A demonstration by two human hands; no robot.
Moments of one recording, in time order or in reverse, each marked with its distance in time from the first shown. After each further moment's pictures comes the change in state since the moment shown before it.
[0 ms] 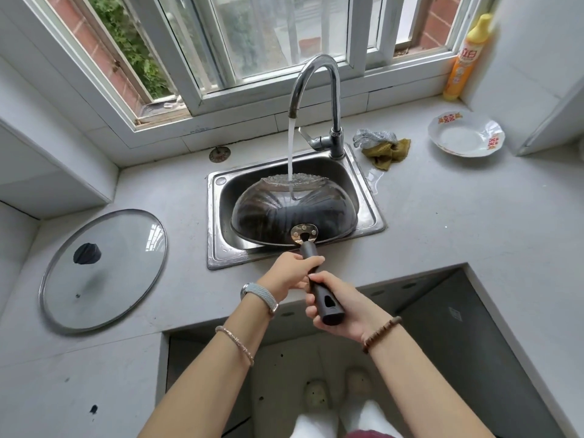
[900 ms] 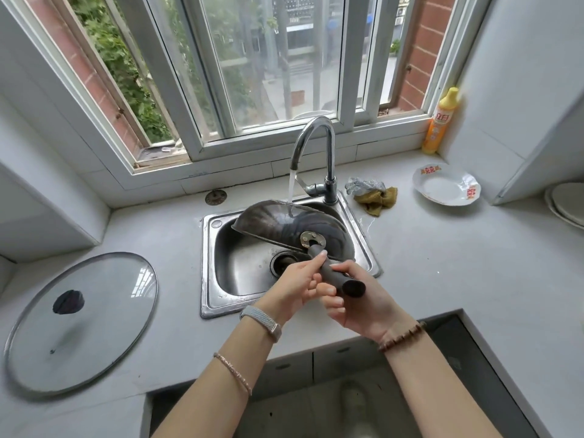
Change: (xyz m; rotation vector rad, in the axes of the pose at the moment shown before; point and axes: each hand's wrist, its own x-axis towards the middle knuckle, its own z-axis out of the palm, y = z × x) left_hand 0.001 0.059 -0.017 -0.356 -0.243 0.172; right_hand -0.024 -0.079 0.034 0.030 -0.202 -0.227
